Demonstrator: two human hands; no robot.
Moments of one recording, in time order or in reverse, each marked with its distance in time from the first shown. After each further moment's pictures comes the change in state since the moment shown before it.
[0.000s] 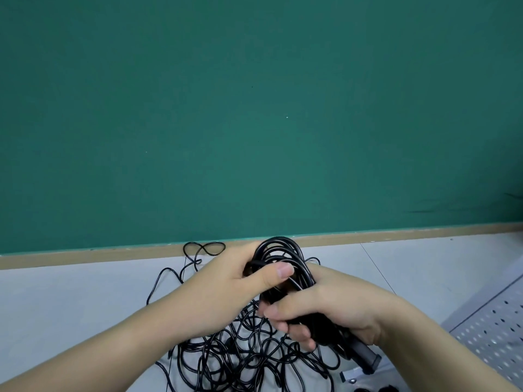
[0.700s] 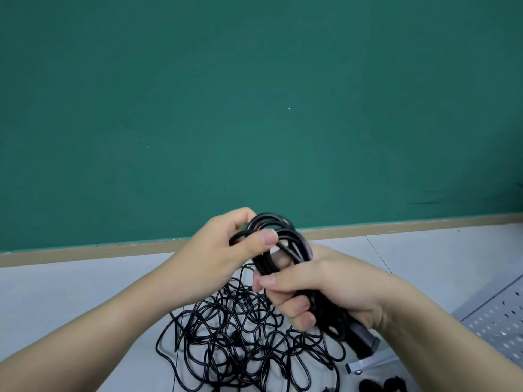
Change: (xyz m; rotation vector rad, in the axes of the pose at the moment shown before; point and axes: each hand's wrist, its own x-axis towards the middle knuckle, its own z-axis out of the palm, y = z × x) left_hand 0.009 -0.002 -0.027 0.114 0.162 0.041; right_hand 0.007 -0.011 0.002 0.217 -0.059 -0.045
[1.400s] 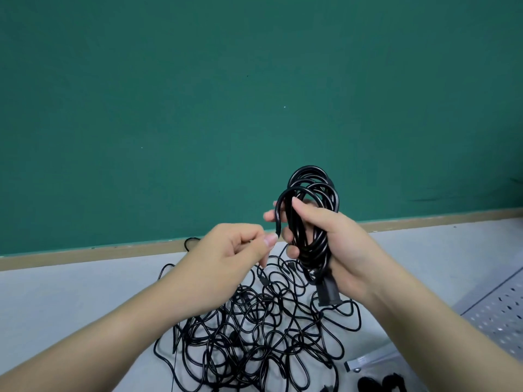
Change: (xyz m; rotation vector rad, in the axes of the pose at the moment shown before) left_hand -0.006 0.007 0.011 0.191 -0.001 -0.073; right_hand 0.020 -0.004 -0.030 0.135 0.435 -0.315
